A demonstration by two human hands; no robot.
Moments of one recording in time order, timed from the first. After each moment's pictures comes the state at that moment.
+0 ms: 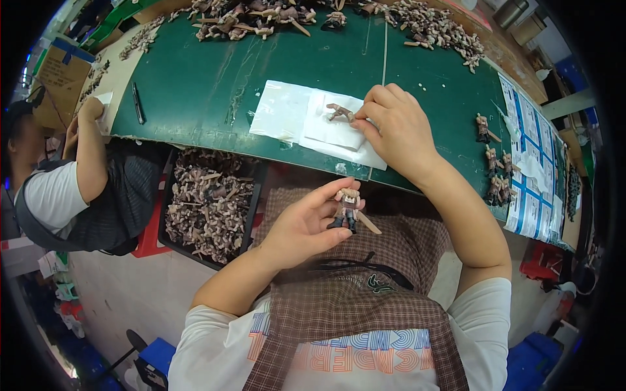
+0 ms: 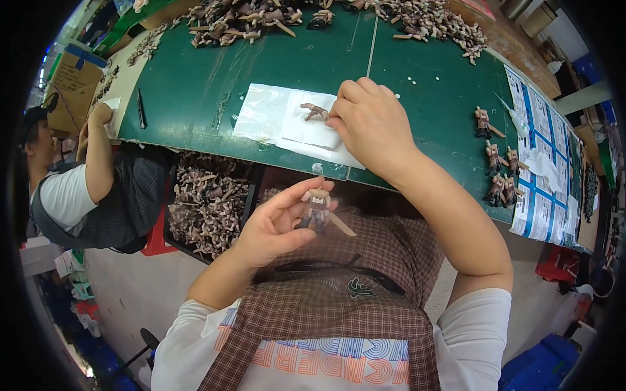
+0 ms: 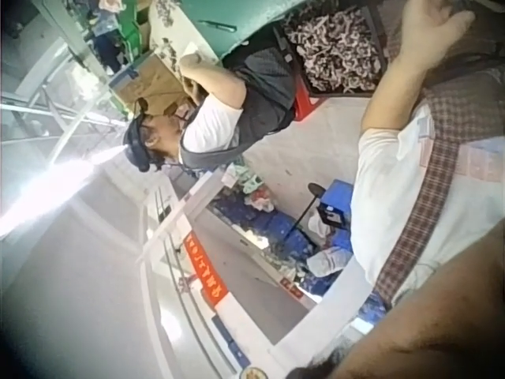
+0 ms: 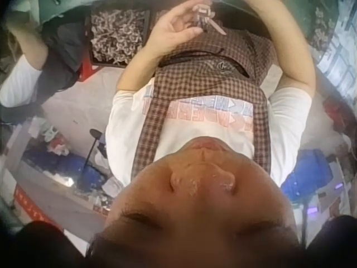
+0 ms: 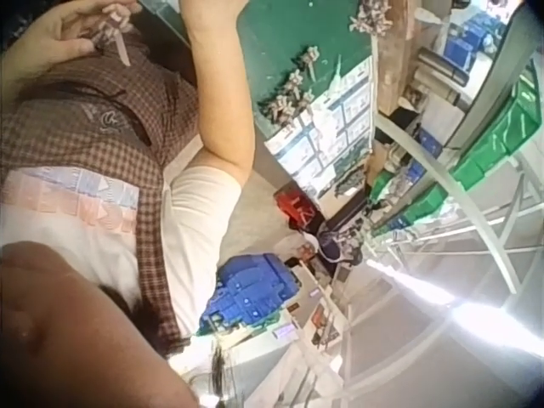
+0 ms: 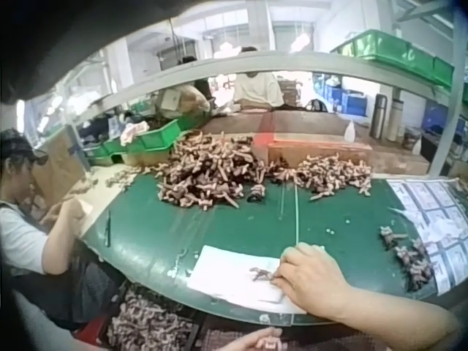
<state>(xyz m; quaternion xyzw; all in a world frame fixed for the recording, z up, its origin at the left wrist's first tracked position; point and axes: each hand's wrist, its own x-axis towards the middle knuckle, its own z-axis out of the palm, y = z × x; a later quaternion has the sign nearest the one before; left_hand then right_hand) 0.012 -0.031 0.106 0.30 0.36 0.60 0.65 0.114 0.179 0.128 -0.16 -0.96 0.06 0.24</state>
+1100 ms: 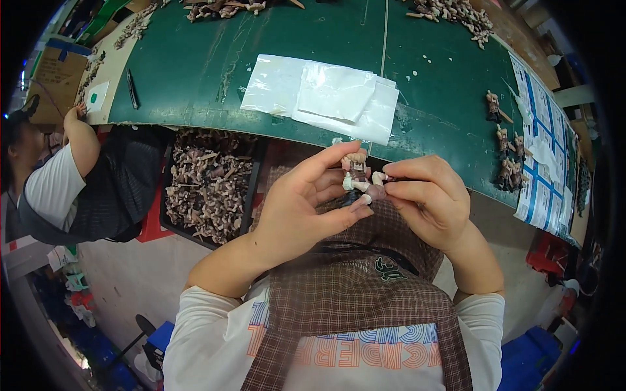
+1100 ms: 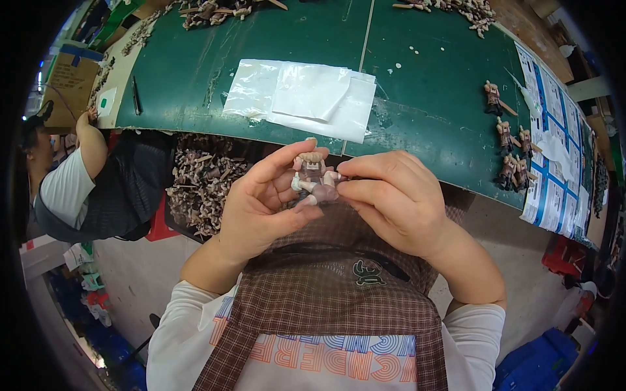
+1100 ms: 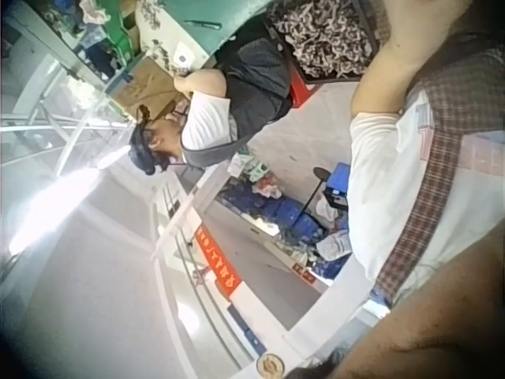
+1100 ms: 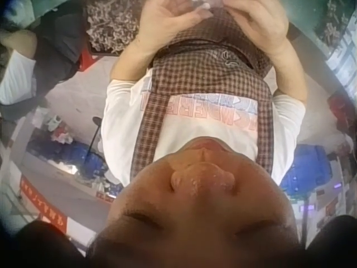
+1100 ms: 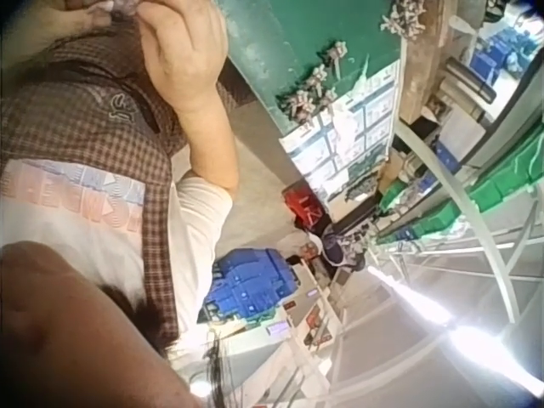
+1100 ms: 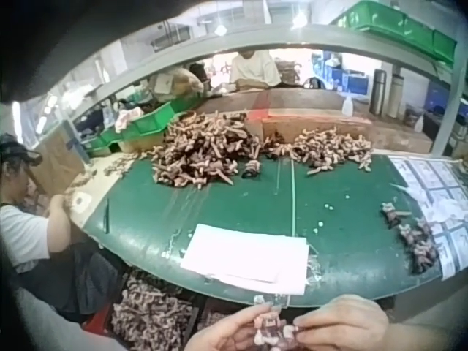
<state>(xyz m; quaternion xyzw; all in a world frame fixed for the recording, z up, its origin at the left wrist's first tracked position) 0.025 -0.018 0.143 0.32 0.46 0.59 0.58 0.198 0.114 0.140 -0.07 -0.89 0.28 0.35</state>
